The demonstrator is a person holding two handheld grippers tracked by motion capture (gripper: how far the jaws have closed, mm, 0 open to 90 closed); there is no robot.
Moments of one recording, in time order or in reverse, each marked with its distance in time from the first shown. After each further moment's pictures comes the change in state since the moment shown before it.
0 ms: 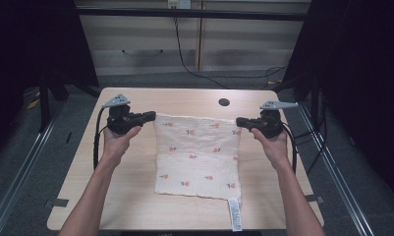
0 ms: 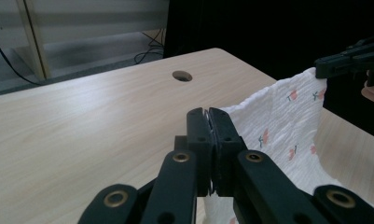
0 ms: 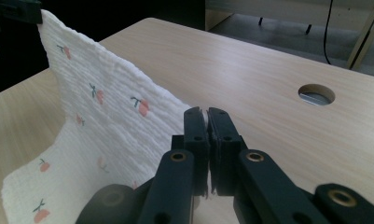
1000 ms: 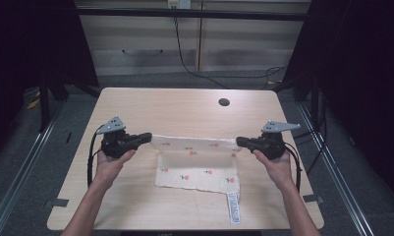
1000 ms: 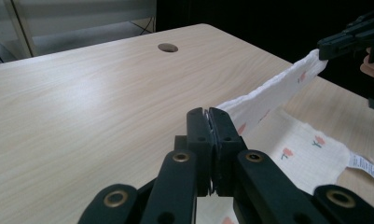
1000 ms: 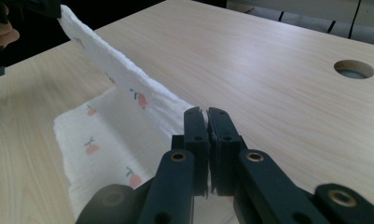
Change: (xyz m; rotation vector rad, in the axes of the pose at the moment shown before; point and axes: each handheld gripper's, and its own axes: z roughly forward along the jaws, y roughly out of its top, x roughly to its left) left arm -0.023 -0.054 -0.028 0.041 -0.027 0.057; right arm 0.029 -0.046 -0.019 0.015 0.059 -0.064
